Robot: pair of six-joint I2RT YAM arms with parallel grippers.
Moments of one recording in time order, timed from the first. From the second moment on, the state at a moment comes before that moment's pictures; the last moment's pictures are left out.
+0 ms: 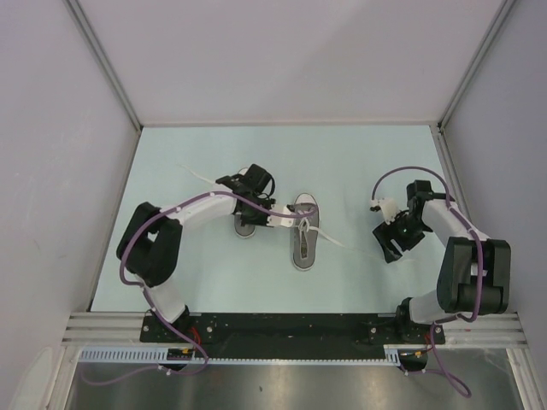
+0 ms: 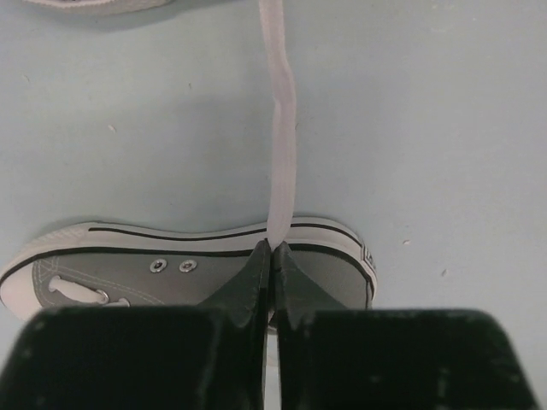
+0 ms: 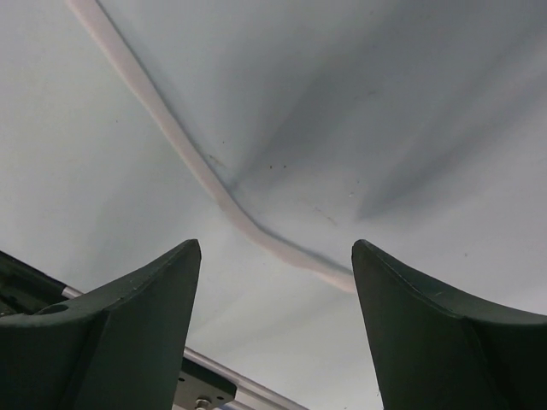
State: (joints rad) left arm -0.61 1.74 1.20 -0.68 0.20 1.16; right arm -0.08 1.45 0.86 -0.89 -0.26 -0.75
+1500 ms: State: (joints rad) left arm -0.75 1.36 1.22 -0.72 0.51 0.69; right arm 0.18 1.33 0.72 -0.81 -0.19 -0.71
